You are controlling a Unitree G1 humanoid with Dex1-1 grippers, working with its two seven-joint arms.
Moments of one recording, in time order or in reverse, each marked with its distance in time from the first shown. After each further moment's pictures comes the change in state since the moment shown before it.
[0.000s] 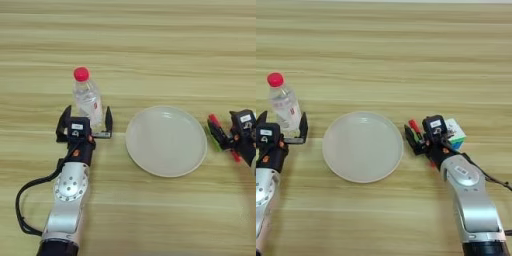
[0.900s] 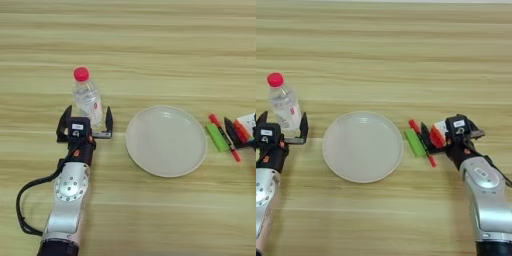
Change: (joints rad) left arm 0.000 -0.003 -0.002 0.003 0.000 0.000 0.000; right arm 0.000 -0.038 -0.120 0.097 0.004 -0.091 -0.019
